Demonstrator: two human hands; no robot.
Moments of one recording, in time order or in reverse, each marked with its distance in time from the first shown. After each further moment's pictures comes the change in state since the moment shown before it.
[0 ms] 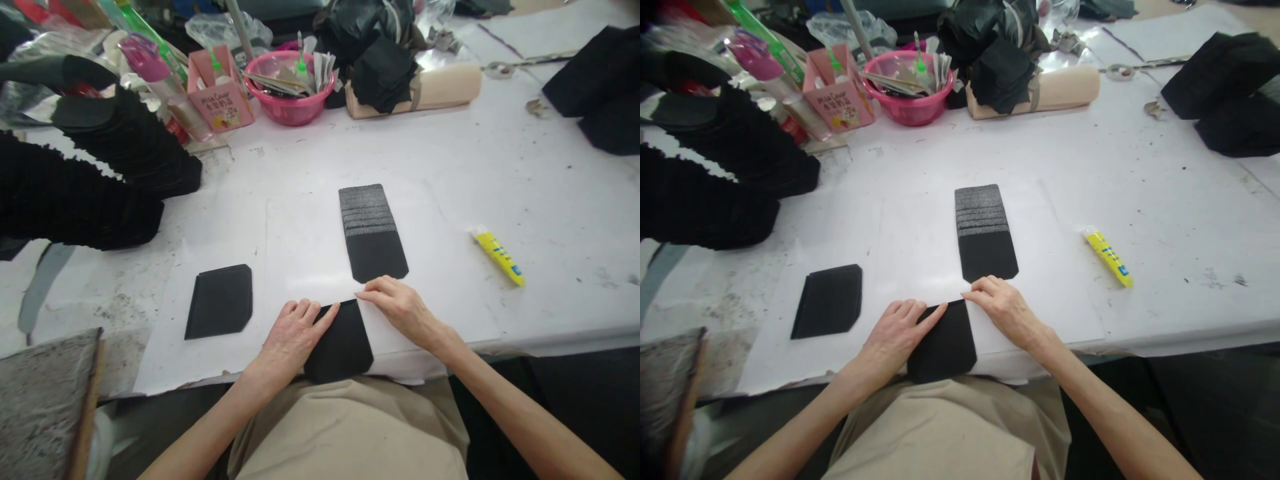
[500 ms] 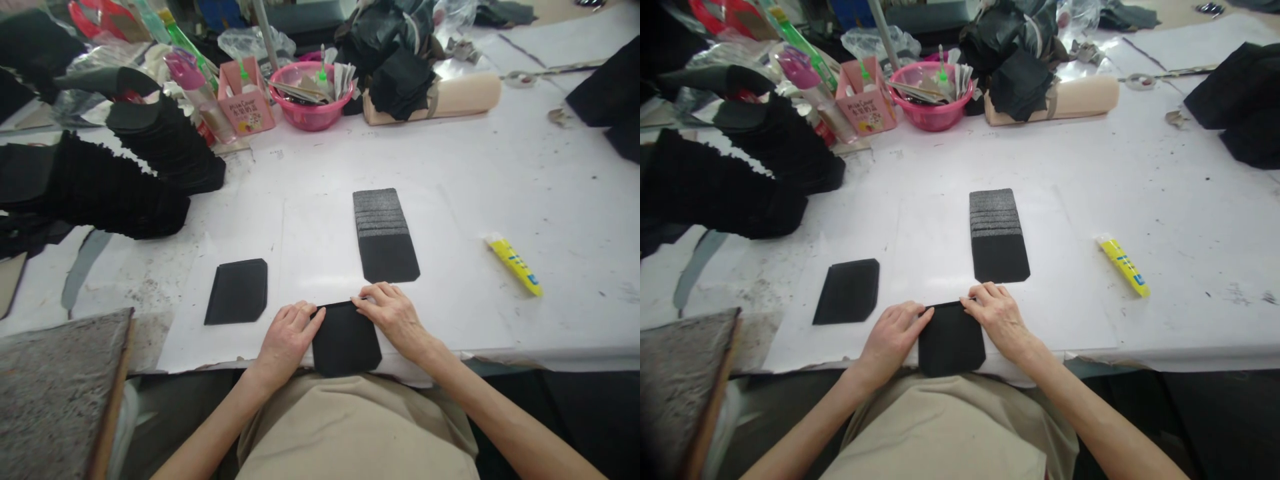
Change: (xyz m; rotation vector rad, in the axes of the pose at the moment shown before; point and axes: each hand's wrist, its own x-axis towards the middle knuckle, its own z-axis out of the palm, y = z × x) left_hand -0.035 -0.008 0.028 -0.108 0.321 -0.086; right_hand 0.007 -0.026 0.024 -0.171 0.004 0.015
